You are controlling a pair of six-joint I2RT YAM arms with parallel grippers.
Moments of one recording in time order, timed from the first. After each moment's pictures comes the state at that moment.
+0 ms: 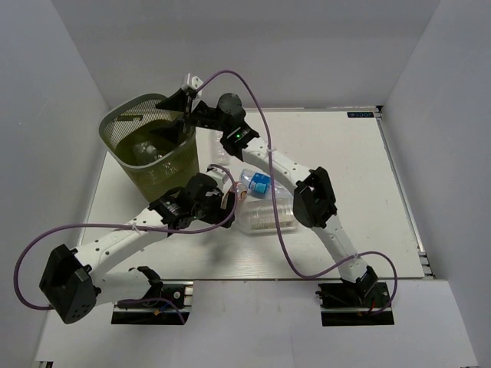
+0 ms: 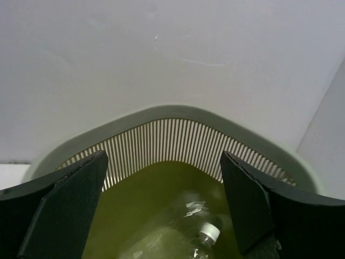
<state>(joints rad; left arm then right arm) -0.76 1.14 0.81 -0.47 -0.07 -0.34 0.84 2.43 2.35 0.50 -0.72 0.20</state>
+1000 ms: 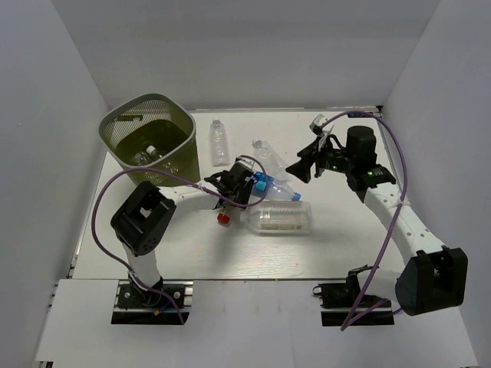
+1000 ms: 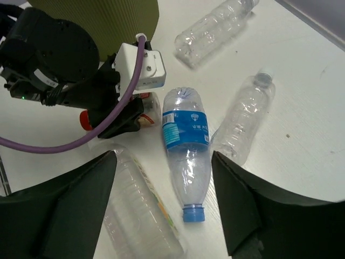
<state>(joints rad) -0.76 1.80 1.06 -0.21 -0.32 -0.29 0.25 1.22 0.98 -0.15 -0.78 -0.18</state>
